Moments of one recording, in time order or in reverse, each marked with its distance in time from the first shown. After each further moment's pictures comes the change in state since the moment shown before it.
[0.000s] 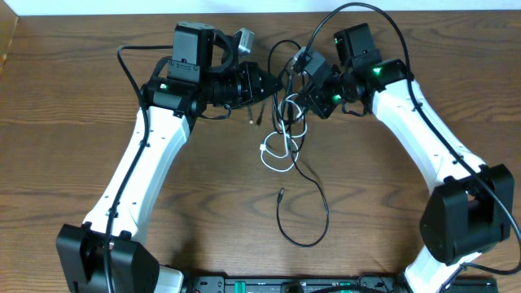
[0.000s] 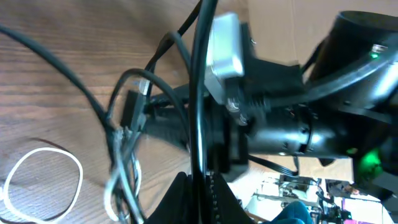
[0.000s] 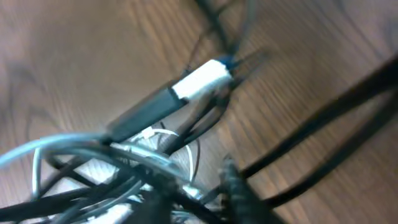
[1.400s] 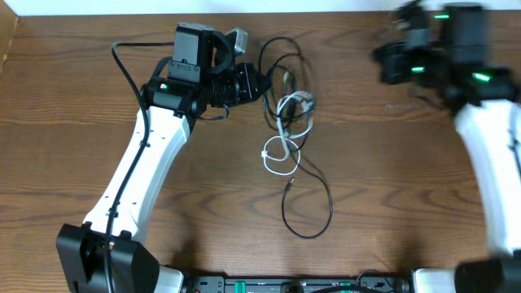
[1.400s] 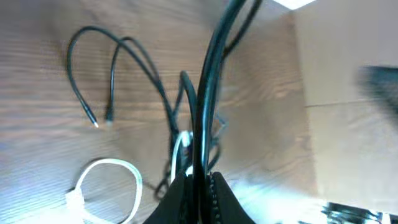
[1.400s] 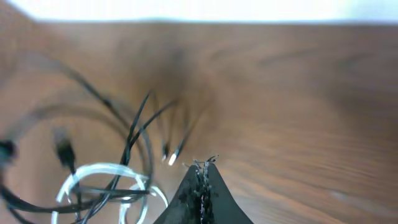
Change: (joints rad) left arm 0.000 0.000 0.000 -0.042 -0.209 0.079; right arm -0.319 -0.309 -0.001 0.022 0.045 0.461
